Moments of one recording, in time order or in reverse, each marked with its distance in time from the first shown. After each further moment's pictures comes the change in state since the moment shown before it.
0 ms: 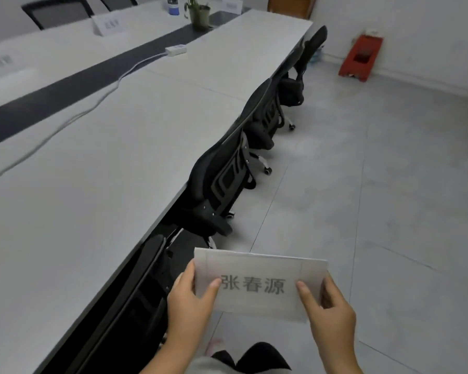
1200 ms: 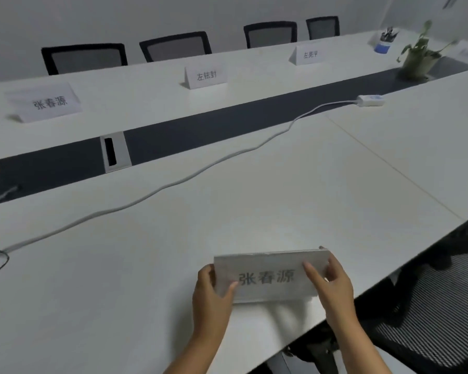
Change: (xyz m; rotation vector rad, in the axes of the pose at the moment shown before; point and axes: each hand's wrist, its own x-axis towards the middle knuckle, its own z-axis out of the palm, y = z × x) left_hand 0.273 -0.023 -0.151 -0.143 0.671 -0.279; right_hand 0.205 -0.117 0.394 -0.157 -0.757 -0.077
